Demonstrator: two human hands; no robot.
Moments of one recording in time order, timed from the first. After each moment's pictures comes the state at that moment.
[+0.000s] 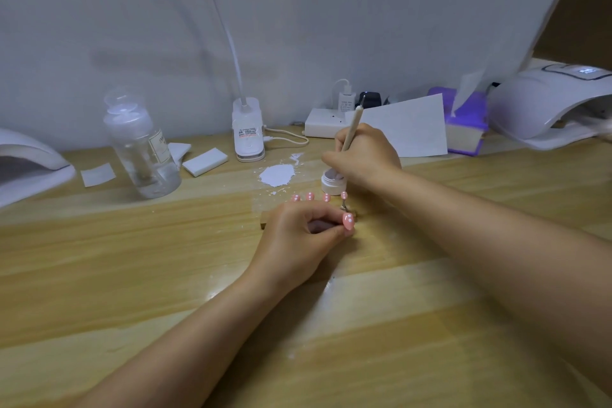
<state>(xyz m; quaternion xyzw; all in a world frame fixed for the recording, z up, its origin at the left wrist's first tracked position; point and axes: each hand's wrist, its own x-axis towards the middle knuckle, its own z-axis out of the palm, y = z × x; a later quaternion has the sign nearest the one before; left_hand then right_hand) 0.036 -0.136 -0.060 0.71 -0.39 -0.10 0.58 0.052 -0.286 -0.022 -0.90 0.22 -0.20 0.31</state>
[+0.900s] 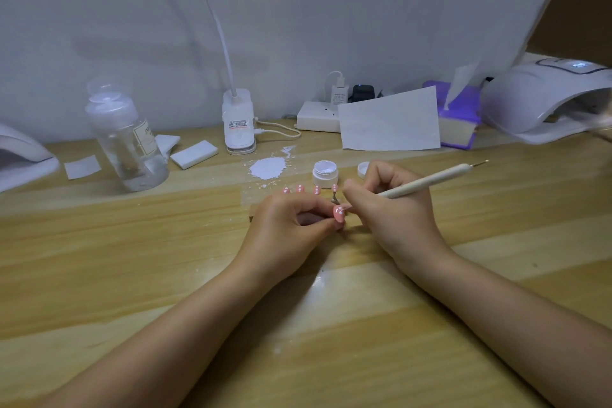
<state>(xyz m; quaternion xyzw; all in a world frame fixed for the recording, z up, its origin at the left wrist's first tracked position) 0.037 -0.137 -0.061 0.72 -0.41 -0.07 0.56 -0.033 -0.249 -0.044 -0.69 0.08 -0.36 0.62</state>
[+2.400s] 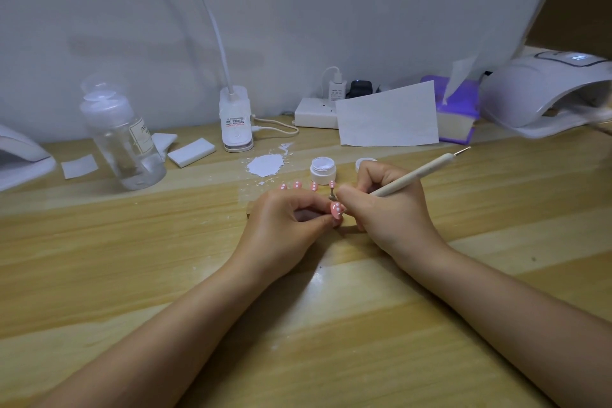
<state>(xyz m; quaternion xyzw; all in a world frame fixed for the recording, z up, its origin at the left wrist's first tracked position) 0.036 -0.137 -0.058 0.72 -0.40 -0.07 0.56 -0.032 -0.249 -0.045 -0.71 0.04 -0.32 0.62</state>
